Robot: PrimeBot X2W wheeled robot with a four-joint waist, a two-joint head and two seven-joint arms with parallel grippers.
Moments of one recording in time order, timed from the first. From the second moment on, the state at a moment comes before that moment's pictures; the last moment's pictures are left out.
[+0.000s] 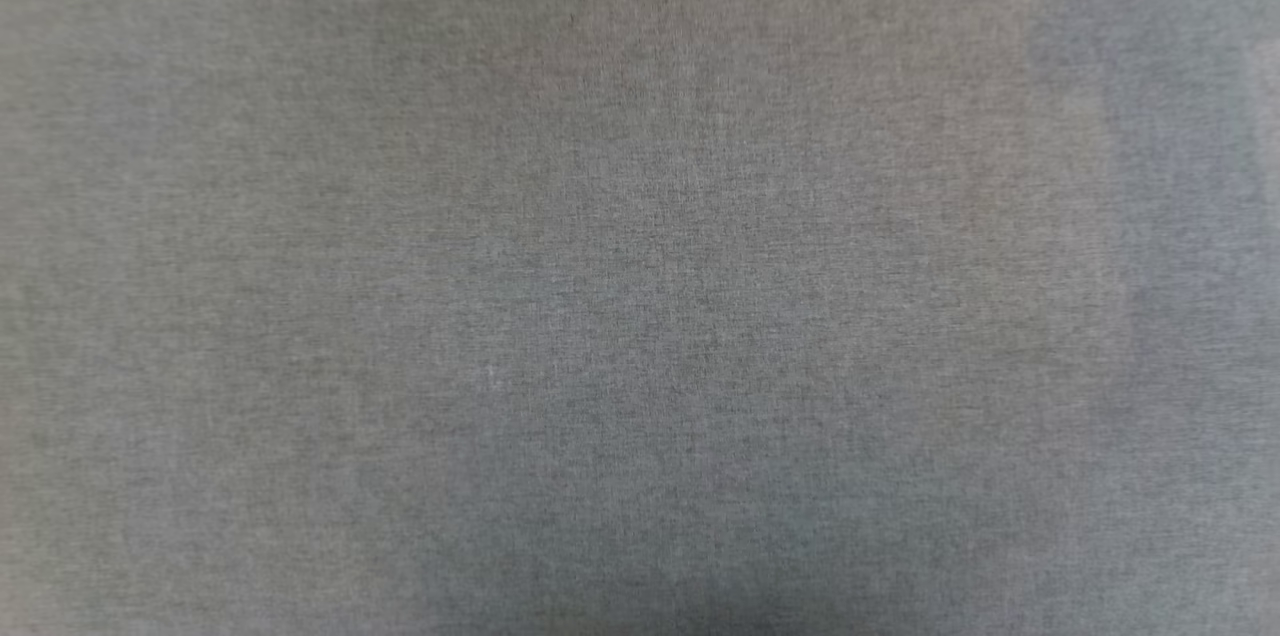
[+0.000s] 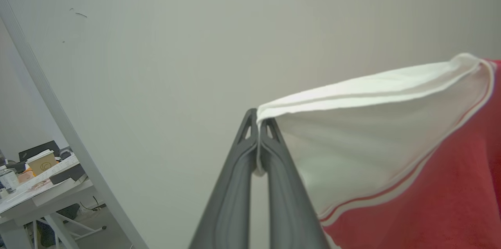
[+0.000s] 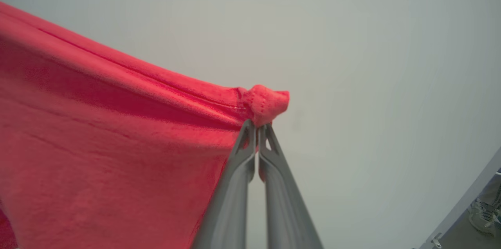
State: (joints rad) left arm -1.69 0.71 -0.42 0.19 -0.53 -0.09 0.25; right arm -1.37 -0.53 0.07 0.21 0.44 0.13 0.29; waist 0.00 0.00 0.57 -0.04
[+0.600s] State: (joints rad) left arm -1.89 0.50 -0.52 0.75 -0.44 -0.12 -0.16; right arm -1.60 -0.37 0.19 0.68 0.33 0.13 -0.01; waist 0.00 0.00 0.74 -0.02
